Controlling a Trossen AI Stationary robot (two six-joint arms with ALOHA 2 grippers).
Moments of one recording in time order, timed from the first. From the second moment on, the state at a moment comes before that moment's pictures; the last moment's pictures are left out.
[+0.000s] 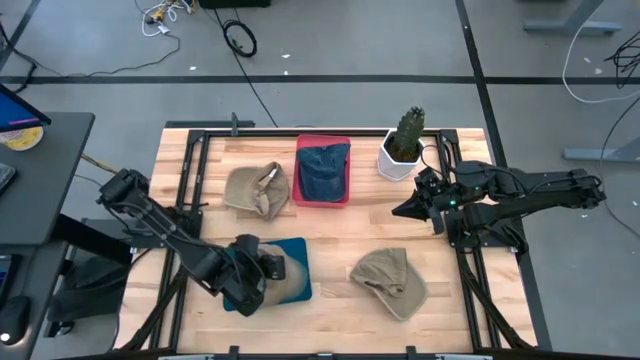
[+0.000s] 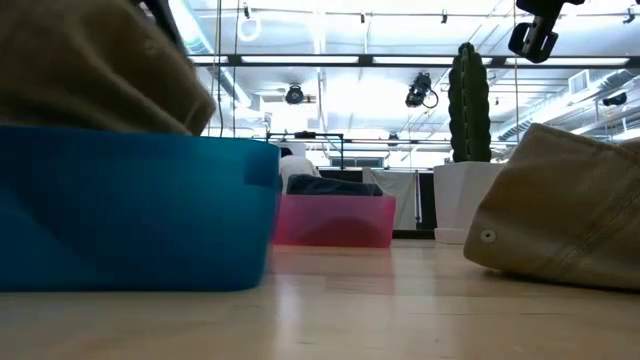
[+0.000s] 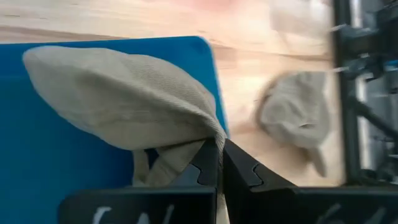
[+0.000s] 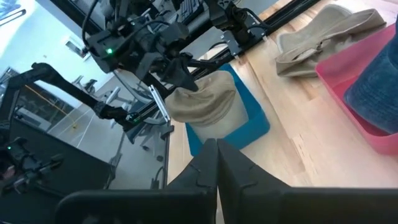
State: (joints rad) left arm -0.68 1.56 1.23 -0.86 -0.65 -2.14; right arm 0.07 0.68 0.74 -0.35 -0.15 0.65
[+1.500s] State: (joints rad) left arm -0.69 1.57 1.23 -1.27 -0.22 -2.19; right arm 0.07 0.73 0.74 -0.35 -0.10 0.67
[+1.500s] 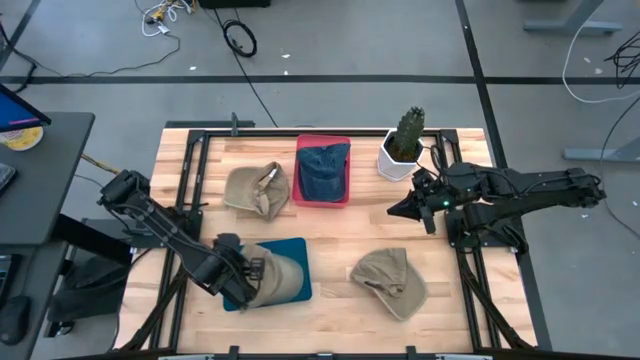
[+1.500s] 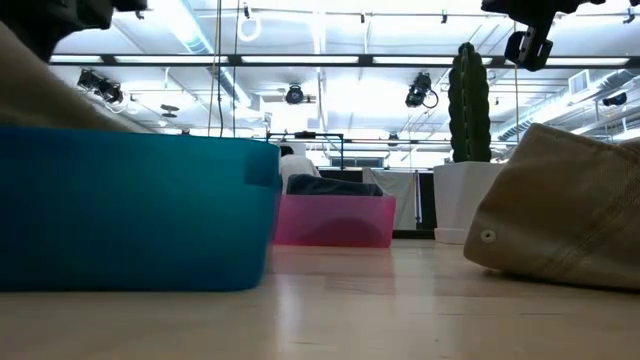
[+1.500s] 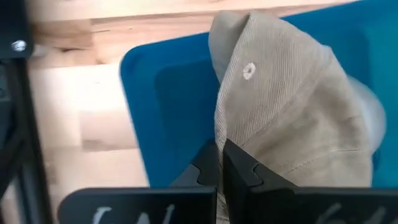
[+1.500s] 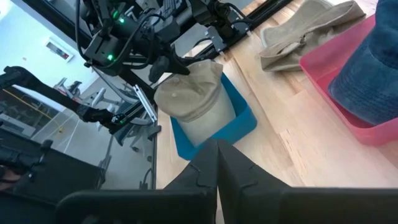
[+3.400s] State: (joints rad) left arm -0.55 1.51 1.59 -1.20 -0.90 -1.51; right arm 0.09 0.67 0.74 -0.85 -0.30 1.05
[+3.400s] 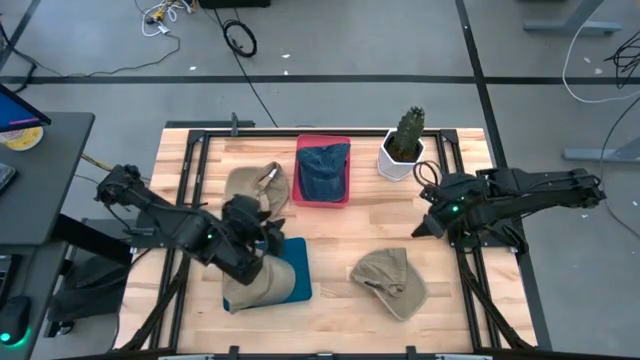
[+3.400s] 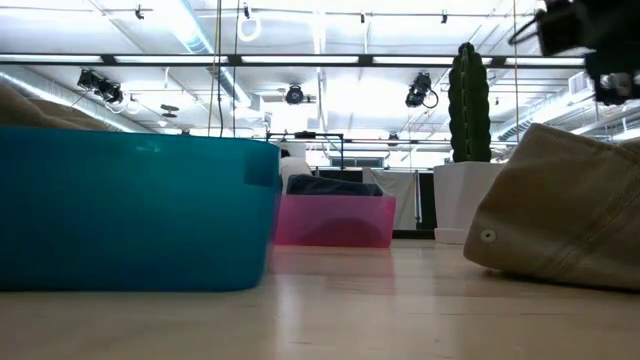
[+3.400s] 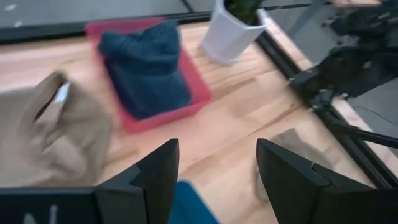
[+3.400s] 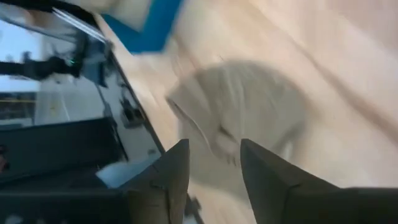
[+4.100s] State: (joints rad) left arm -0.29 1.51 1.59 -0.90 -0.71 -0.60; right arm 0.47 0.75 0.74 -0.97 -0.15 1.47
